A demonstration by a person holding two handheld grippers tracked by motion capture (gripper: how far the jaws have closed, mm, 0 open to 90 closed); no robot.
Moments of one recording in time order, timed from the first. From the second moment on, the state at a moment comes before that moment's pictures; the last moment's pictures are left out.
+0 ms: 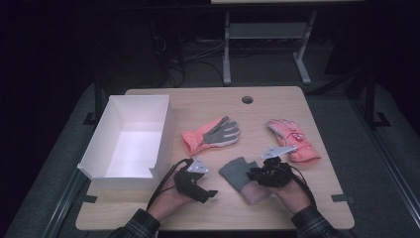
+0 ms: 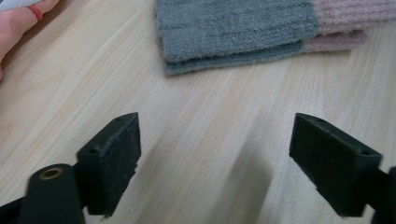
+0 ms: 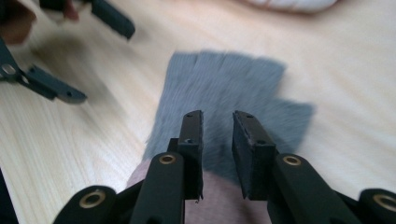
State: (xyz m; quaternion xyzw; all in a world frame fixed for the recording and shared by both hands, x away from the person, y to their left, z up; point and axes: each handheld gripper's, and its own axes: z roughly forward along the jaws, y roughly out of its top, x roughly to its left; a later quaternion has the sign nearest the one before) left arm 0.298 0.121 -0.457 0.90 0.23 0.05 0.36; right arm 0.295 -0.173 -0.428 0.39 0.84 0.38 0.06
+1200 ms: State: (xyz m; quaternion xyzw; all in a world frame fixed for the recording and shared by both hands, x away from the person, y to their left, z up) left arm 0.310 0.067 -0.455 0.91 0.24 -0.01 0.35; right arm 0.275 -0.218 -0.455 0.39 0.86 0.33 0.05
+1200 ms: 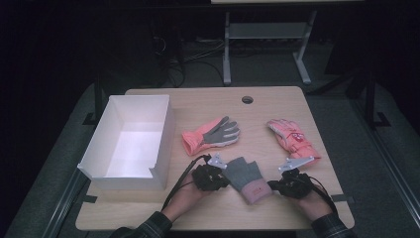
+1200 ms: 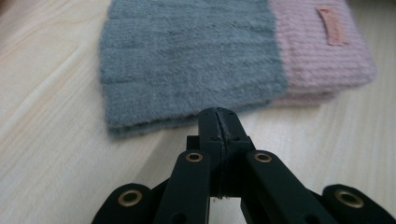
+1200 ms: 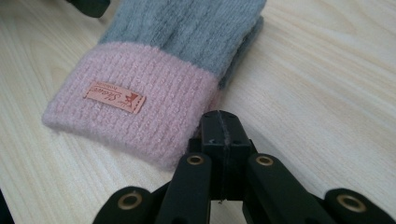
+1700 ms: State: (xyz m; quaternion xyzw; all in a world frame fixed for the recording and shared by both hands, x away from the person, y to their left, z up) left arm 0.331 0.068 -0.452 0.91 0.24 0.00 0.34; right arm 0.269 -0.200 -0.456 0.35 0.88 0.32 0.02
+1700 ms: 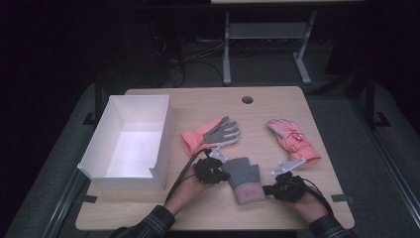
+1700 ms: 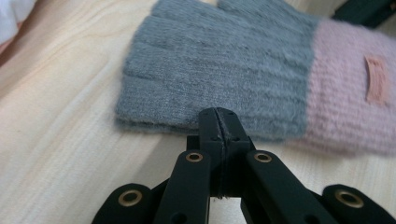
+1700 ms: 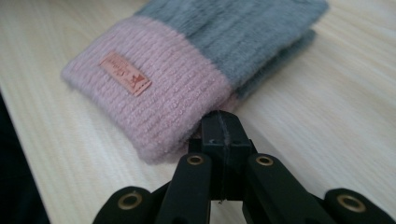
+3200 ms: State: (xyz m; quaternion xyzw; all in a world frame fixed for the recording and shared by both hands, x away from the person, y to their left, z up) left arm 0.352 0.063 -0.437 0.90 0.24 0.00 0.36; right arm 0.256 -0.121 -0.458 0.24 0.90 0.36 -0.04
